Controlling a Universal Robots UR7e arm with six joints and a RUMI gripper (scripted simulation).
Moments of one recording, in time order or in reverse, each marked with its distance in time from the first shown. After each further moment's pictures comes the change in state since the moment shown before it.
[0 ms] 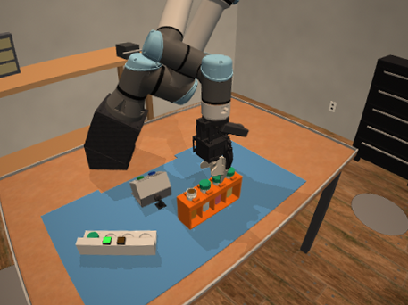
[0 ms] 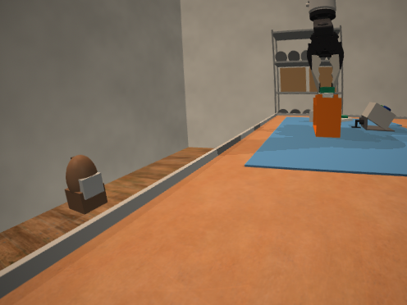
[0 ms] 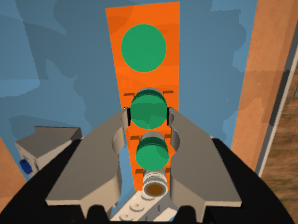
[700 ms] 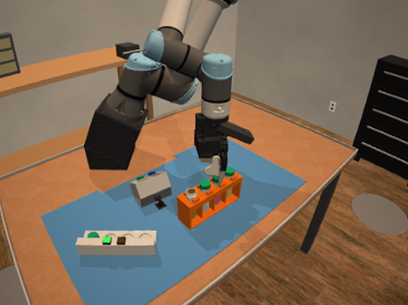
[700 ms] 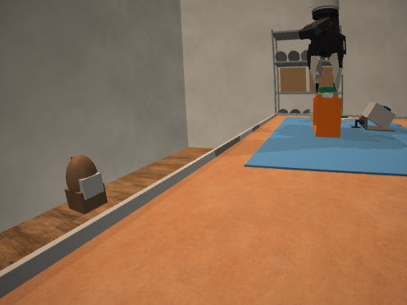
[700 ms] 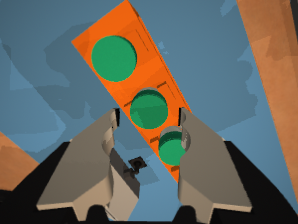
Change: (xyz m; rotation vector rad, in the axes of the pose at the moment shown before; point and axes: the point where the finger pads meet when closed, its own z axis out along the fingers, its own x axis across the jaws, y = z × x) arm 0.000 0.000 0.001 -0.017 0.005 0.473
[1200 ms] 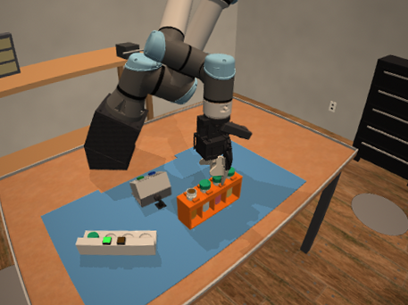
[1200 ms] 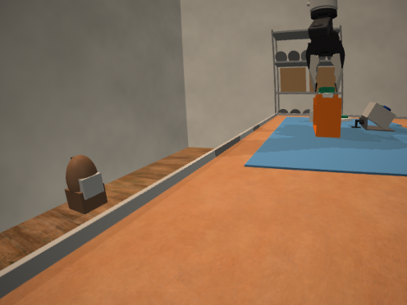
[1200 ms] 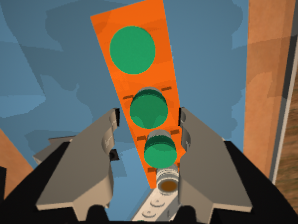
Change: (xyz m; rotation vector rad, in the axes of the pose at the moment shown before) arm 0.000 0.000 0.000 -0.016 0.008 -0.312
